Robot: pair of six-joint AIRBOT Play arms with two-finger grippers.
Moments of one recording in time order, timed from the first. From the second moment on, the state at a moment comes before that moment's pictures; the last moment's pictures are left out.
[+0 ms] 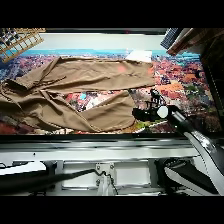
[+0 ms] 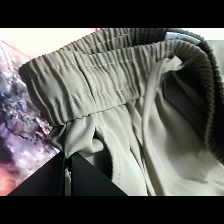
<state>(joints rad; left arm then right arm) 0.79 -1.48 1.35 1.47 -0.92 -1.50 0.25 -1.07 0.63 -1.20 0.86 1.82</state>
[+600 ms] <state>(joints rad) 0.81 -1.48 1.35 1.47 -0.95 -1.50 0.25 -0.31 0.68 -1.41 1.64 2.16</state>
